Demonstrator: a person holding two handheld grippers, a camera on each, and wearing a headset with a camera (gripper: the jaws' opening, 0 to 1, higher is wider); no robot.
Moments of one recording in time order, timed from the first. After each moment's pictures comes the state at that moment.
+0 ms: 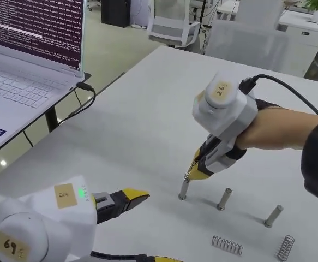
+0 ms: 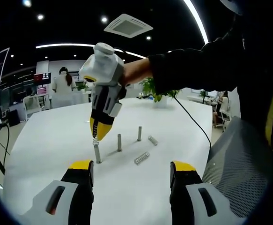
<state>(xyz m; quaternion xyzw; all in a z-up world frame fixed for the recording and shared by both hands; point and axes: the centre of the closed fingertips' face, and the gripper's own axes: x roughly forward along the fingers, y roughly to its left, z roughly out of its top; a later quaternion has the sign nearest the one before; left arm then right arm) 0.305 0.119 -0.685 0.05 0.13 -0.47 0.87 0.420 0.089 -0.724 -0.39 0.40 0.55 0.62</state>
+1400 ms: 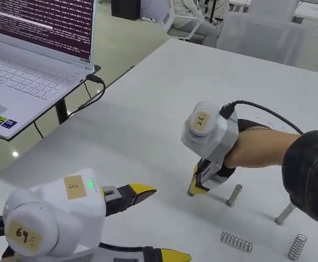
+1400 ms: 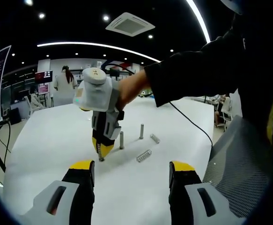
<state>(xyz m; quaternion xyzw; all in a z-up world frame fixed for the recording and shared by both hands) 0.307 0.122 -0.691 0.05 0.14 -0.46 0.87 0.424 0.091 -0.784 -0.43 0.42 0.54 0.59</state>
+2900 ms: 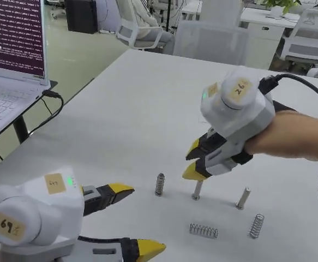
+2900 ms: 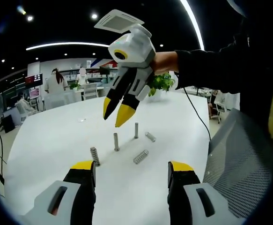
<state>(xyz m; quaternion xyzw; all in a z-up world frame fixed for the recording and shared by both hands) 0.313 0.105 -0.692 0.09 0.14 -0.50 0.85 0.387 0.048 -0.680 -0.34 0.33 0.52 0.71</state>
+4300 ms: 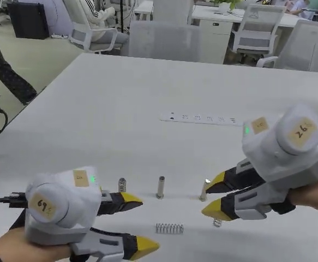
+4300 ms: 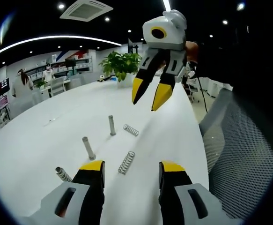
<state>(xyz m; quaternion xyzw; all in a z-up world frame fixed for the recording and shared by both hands) 0.326 0.027 -0.731 0.16 0.18 -0.62 0.75 0.314 -0.038 -0.690 -0.25 0.35 0.44 0.79</state>
